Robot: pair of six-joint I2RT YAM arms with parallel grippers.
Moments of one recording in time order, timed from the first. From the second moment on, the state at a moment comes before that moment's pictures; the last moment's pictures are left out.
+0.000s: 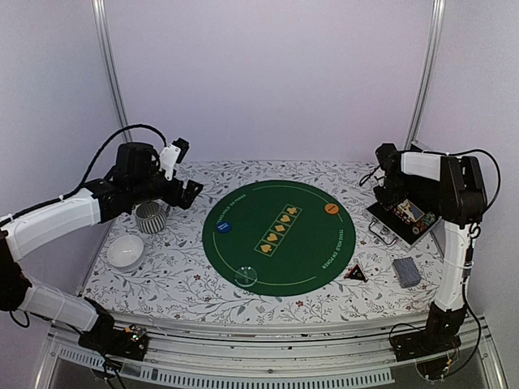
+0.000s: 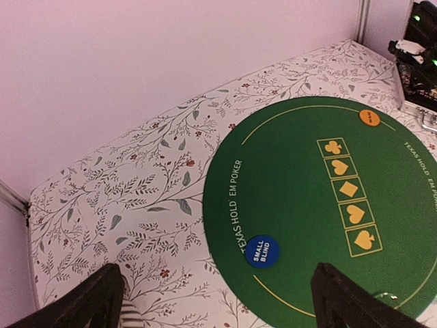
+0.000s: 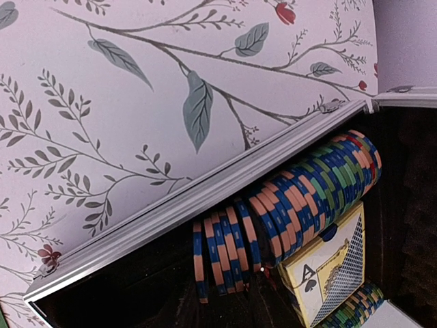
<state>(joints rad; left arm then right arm) -0.49 1.27 0.95 -0.13 -0.06 0.12 0.11 2.13 1.64 -0.74 0.31 -0.16</state>
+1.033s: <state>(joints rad) -0.49 1.27 0.95 -0.13 -0.04 0.12 0.12 2.16 1.67 -0.72 0.32 -0.18</state>
